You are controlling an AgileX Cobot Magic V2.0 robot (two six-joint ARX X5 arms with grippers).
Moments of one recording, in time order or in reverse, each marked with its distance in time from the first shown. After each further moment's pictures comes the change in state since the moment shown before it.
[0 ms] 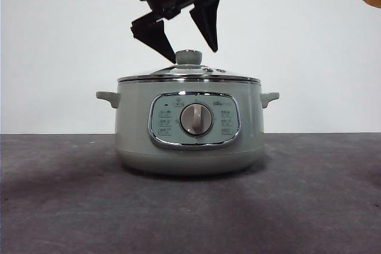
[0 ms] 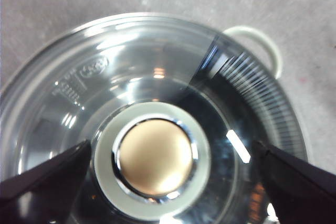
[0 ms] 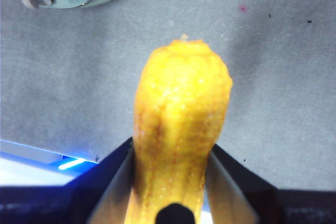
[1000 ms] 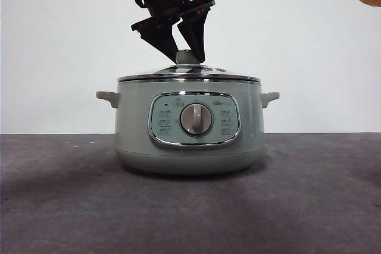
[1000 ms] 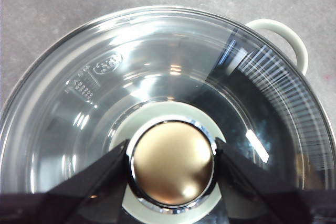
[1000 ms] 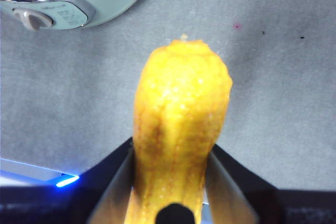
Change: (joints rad) left arm -0.001 0.012 0.002 0.008 -0.048 0.008; right arm 0.000 0.000 0.000 0.048 0.019 0.003
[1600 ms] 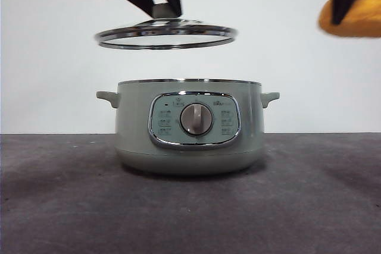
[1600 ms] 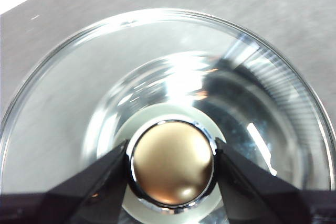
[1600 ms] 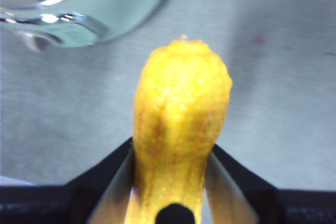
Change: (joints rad) left arm 0.069 -0.167 -0.008 -0.019 -0.013 0.037; right arm 0.000 0.161 0.002 0.125 -0.056 0.005
